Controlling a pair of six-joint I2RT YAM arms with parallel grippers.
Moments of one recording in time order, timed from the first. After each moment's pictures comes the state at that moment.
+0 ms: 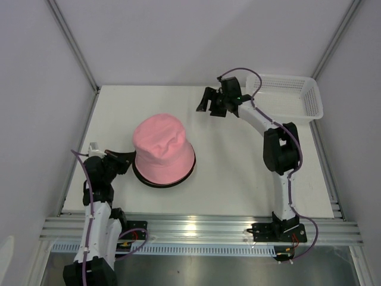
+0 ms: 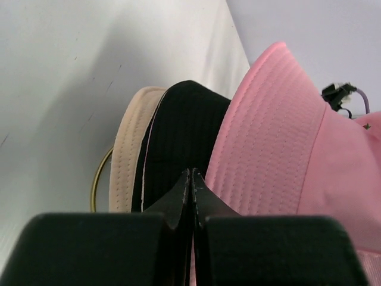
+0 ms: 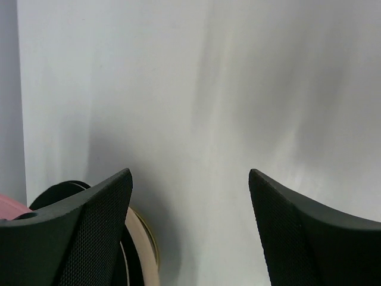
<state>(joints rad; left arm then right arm) 0.23 0.60 0.26 -0.01 0.43 -1.01 0.42 2.17 1.83 -0.34 -0.31 0.55</state>
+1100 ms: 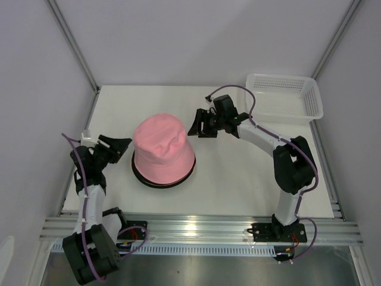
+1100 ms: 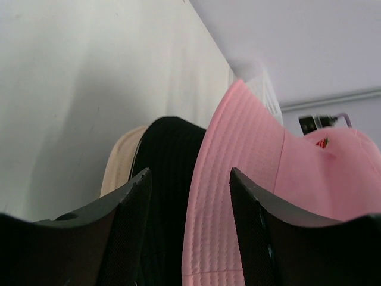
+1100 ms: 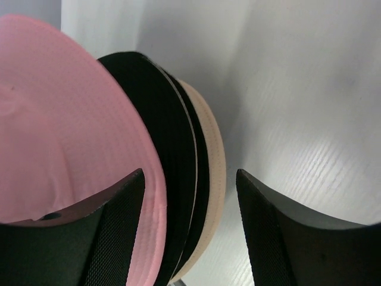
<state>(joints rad) 0.41 0.86 0.39 0.16 0.67 -0.89 0.55 1.83 1.38 -0.25 -0.43 0.60</state>
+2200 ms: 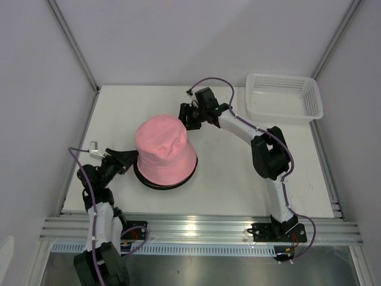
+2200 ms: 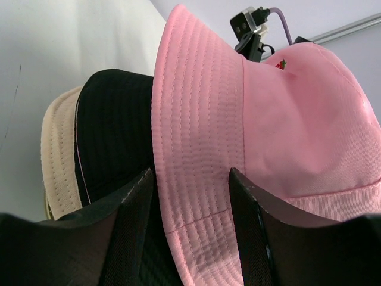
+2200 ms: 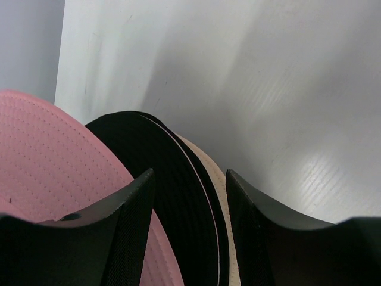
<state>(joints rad) 0.41 0.66 0.12 0.47 0.90 -1.08 0.61 2.15 1.79 -0.34 -0.45 0.53</state>
